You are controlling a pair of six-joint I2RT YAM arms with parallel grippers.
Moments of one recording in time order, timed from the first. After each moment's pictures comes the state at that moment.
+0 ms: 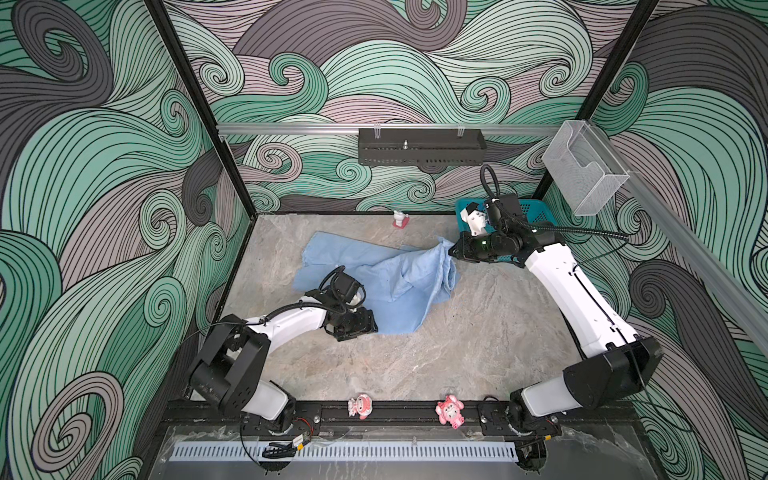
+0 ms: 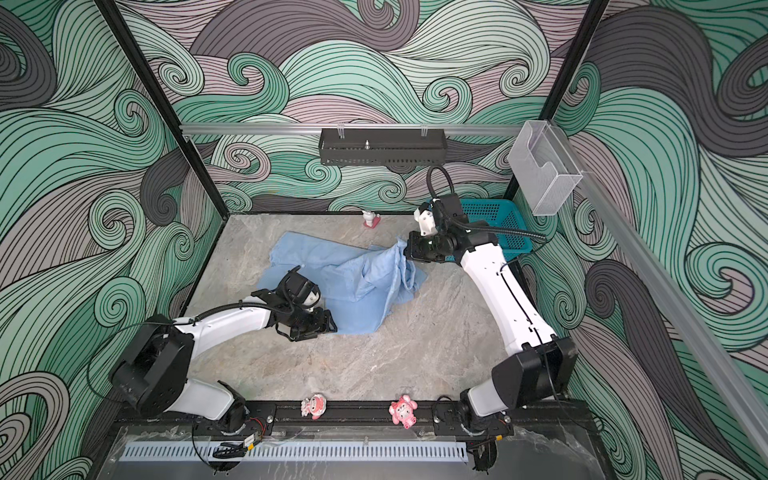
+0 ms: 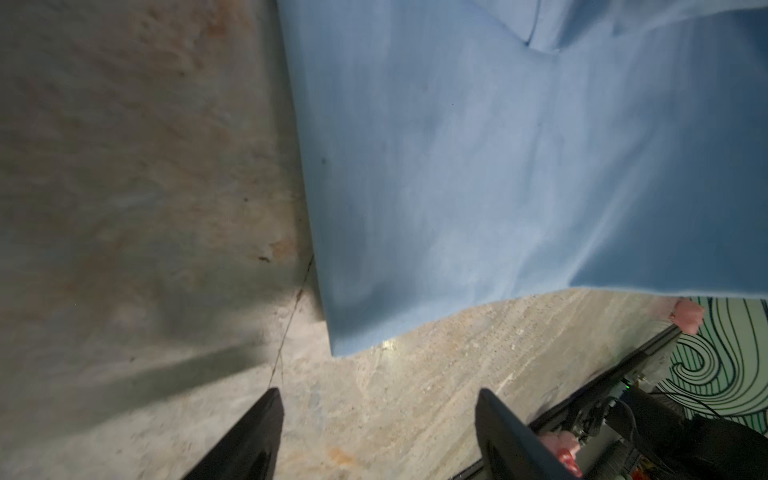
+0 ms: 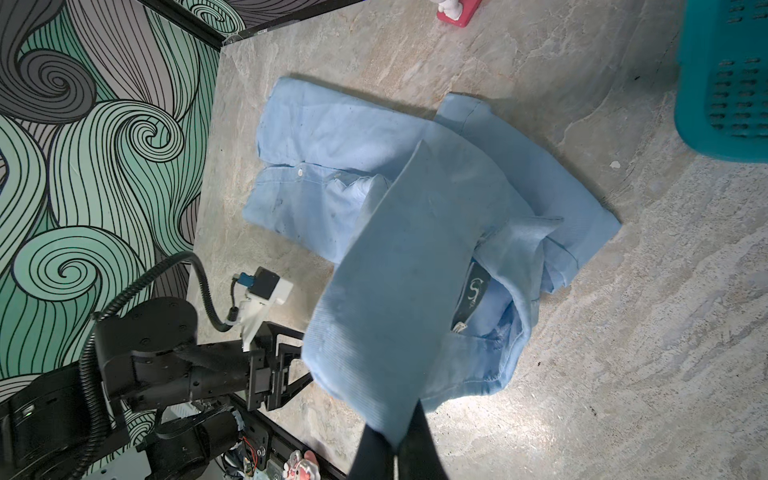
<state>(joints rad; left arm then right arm) -0.55 1.51 0.78 -0.50 0.36 -0.70 0.30 1.50 1.59 -1.03 -0.37 0.32</state>
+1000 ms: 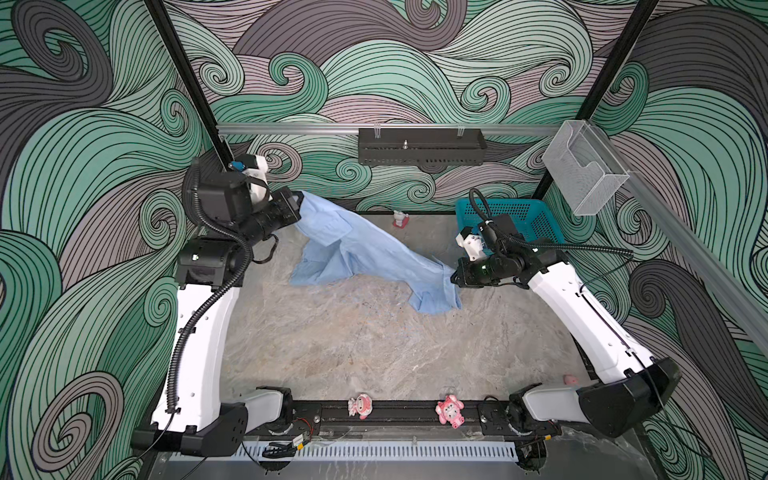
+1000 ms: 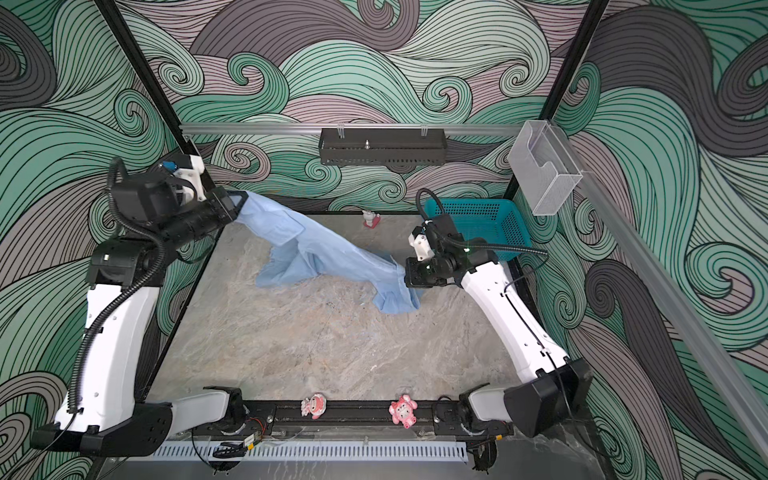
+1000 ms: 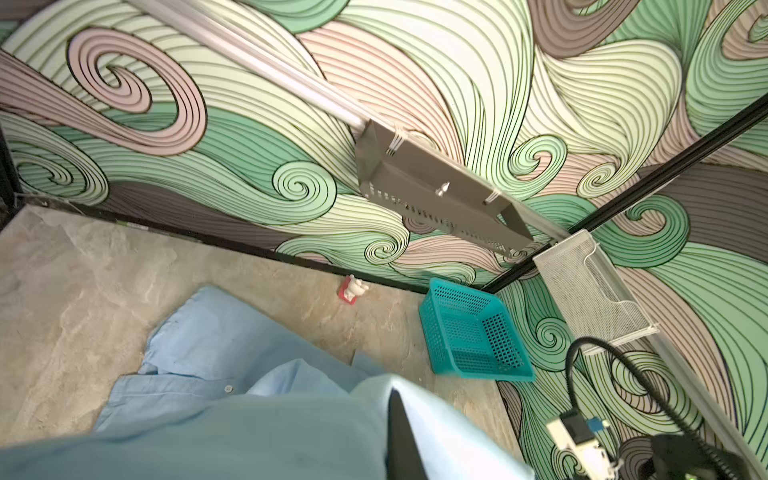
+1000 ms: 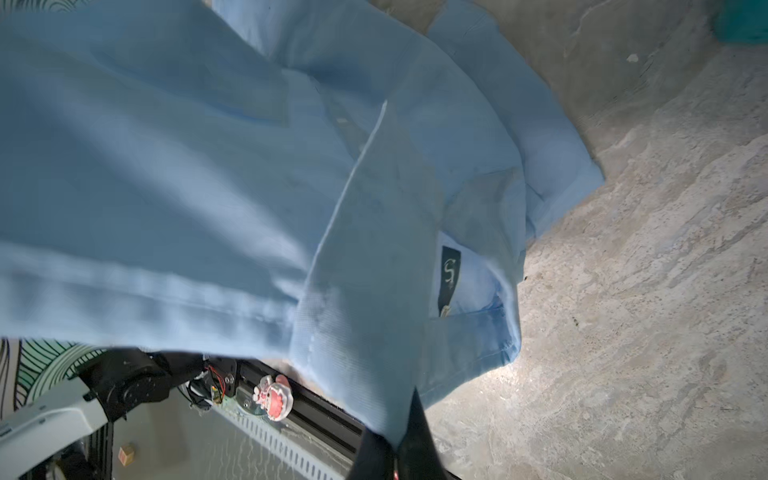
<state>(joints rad) -0.05 1.29 1.85 -0.86 0.26 -0.48 0.43 1.36 1.45 -1.17 -0.30 0.27</state>
